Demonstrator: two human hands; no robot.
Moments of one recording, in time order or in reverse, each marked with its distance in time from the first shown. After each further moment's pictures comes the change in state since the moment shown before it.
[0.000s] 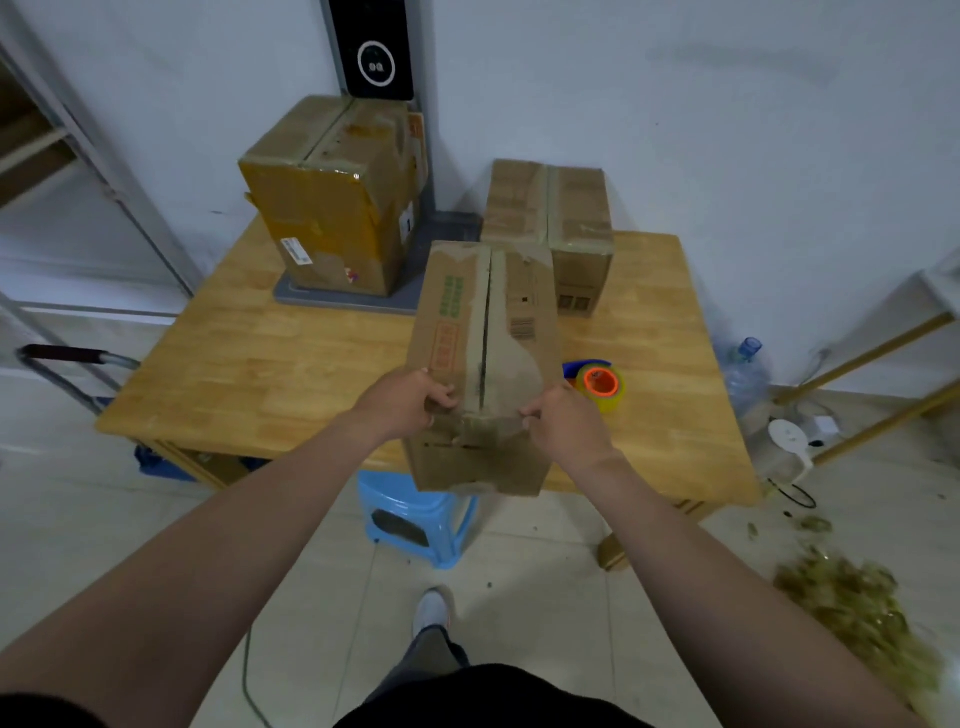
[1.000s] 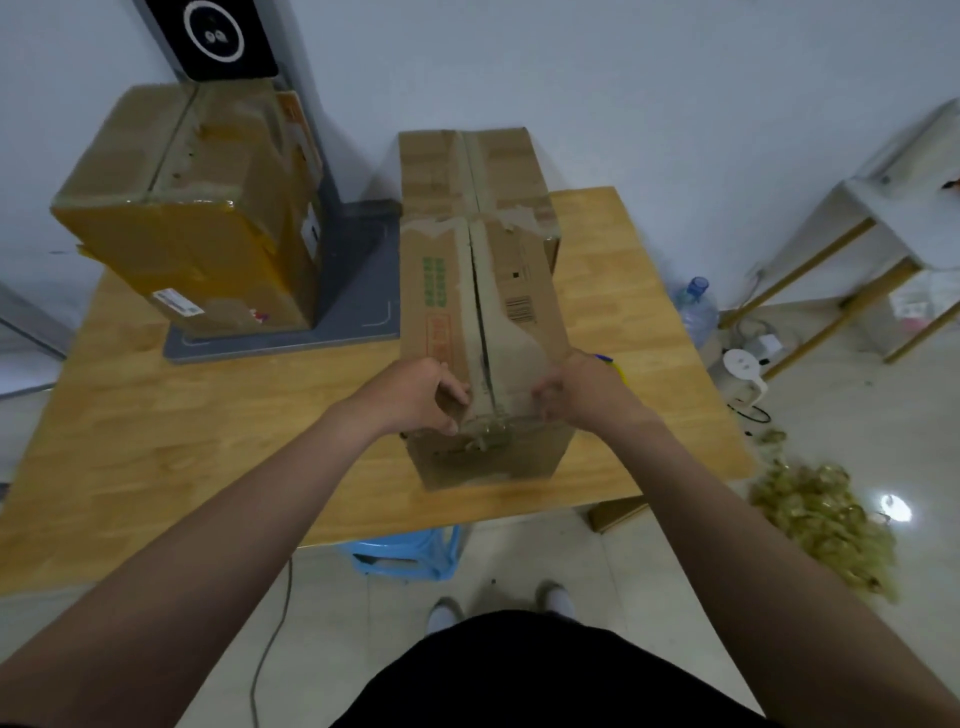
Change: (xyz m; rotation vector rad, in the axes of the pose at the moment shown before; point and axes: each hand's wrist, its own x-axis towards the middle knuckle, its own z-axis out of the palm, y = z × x) left_hand 0.138 0.023 -0.058 -0.030 -0.260 0.170; right_hand 0.106 0.035 -0.055 0.032 -0.149 0.247
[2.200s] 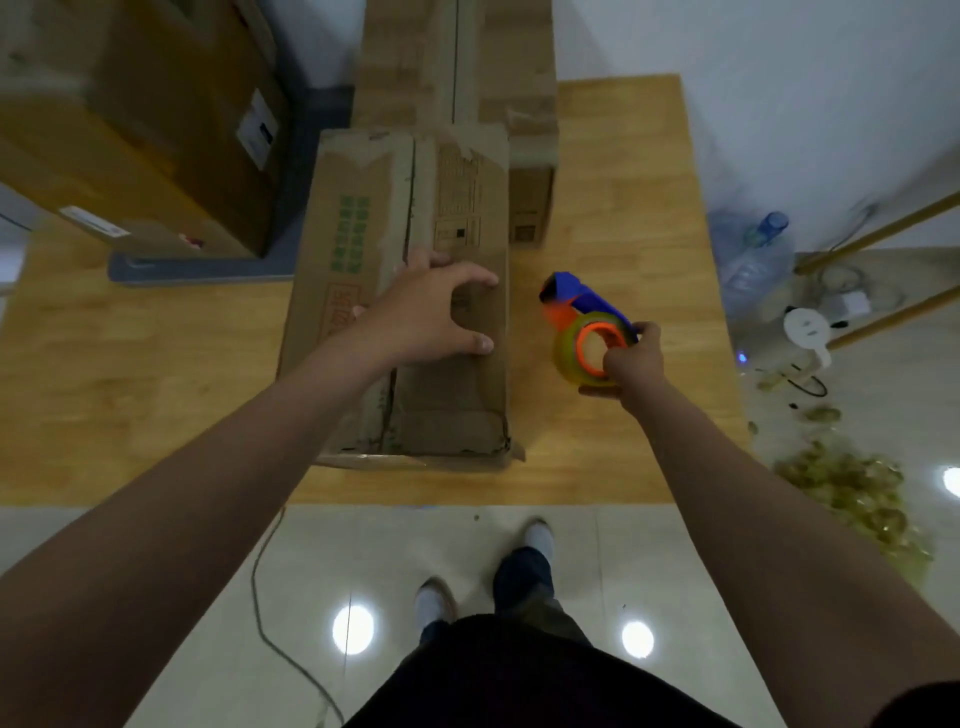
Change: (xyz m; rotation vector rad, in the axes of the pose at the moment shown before) left_hand 0.141 0.094 0.004 -0.179 0.144 -0.267; right_hand 0.159 0.190 0.046 1.082 0.060 0.636
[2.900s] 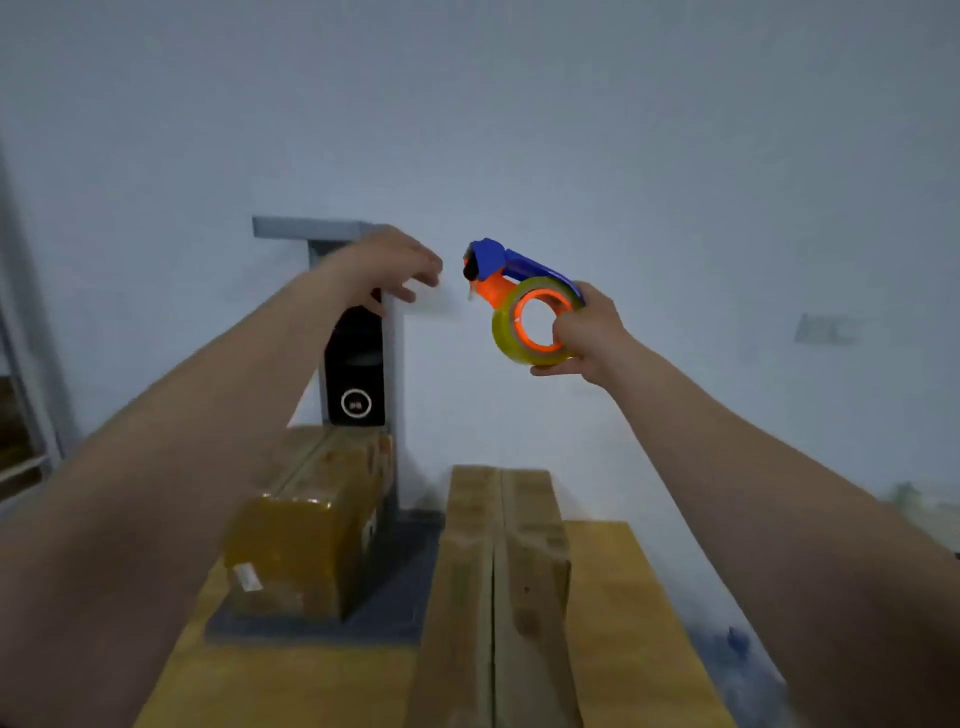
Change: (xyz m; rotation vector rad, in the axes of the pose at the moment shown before) left_hand -0.301 0.091 -0.404 -0.371 0.653 0.354; right_hand -0.497 -0.329 -0.002 0.162 -0.177 -1.043
